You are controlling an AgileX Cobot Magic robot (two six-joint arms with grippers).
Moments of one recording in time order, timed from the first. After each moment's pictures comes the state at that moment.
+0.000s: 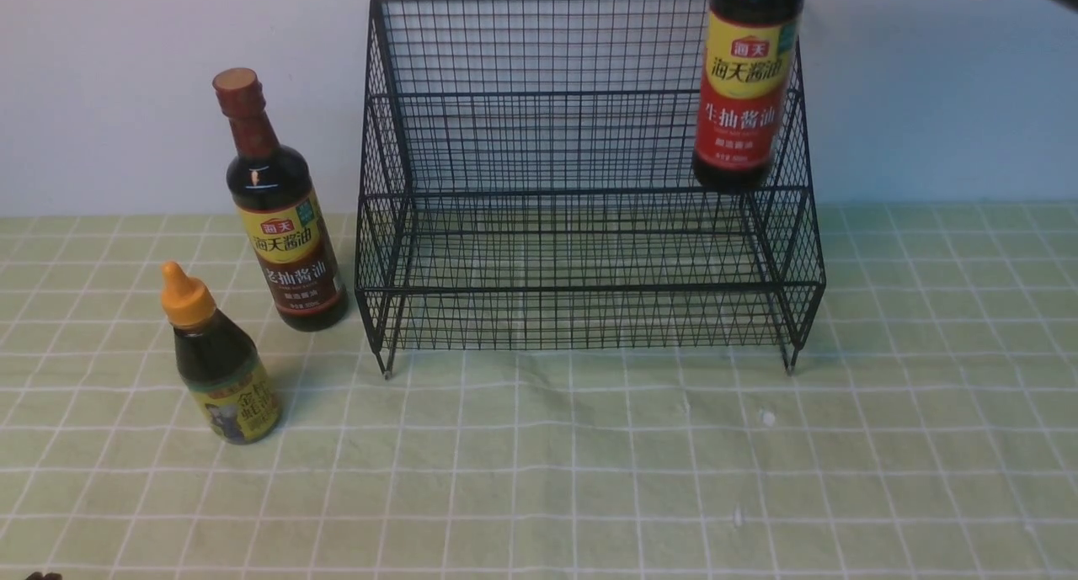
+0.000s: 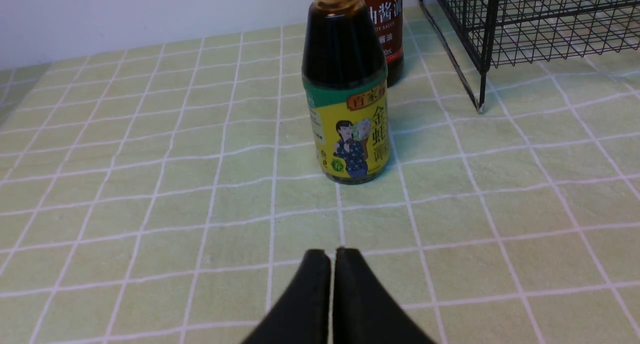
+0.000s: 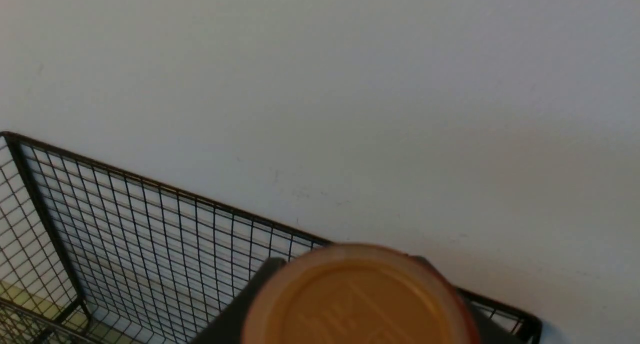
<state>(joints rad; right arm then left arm) 0.34 1.83 -1.75 -0.03 0.37 -0.03 -0.01 -0.02 0.03 -0.01 0.38 0.12</state>
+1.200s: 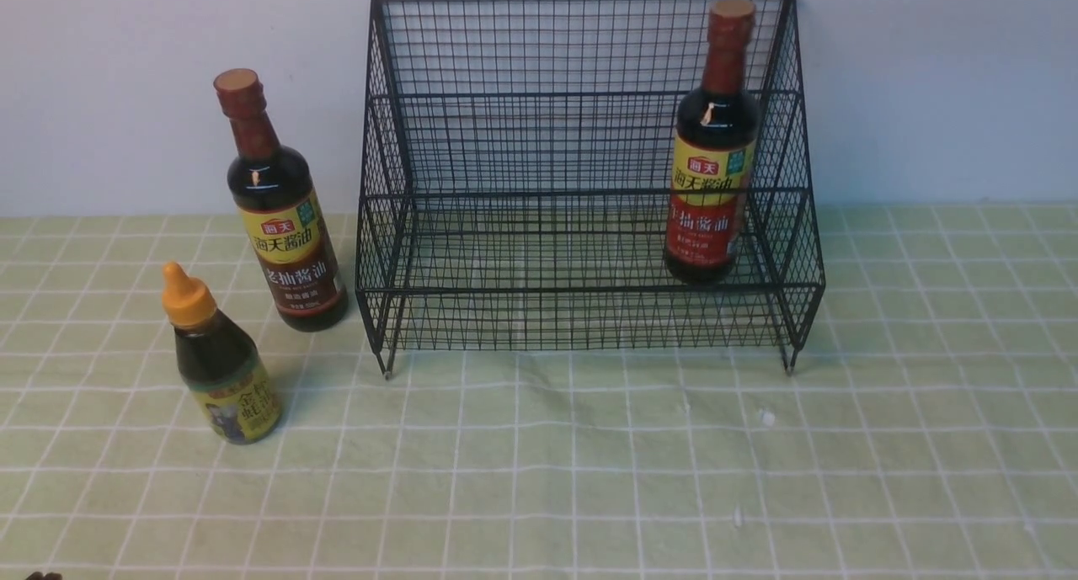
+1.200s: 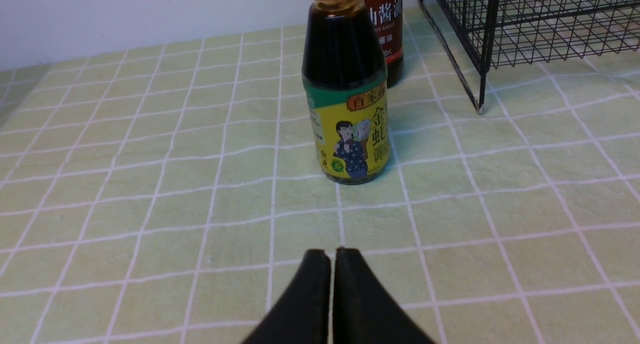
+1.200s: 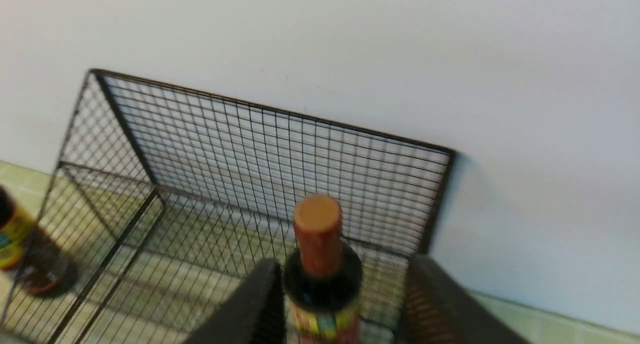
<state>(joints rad) 0.34 1.37 -1.78 -0.04 1.05 0.06 -0.01 -0.02 0.03 -0.01 0.38 0.12</state>
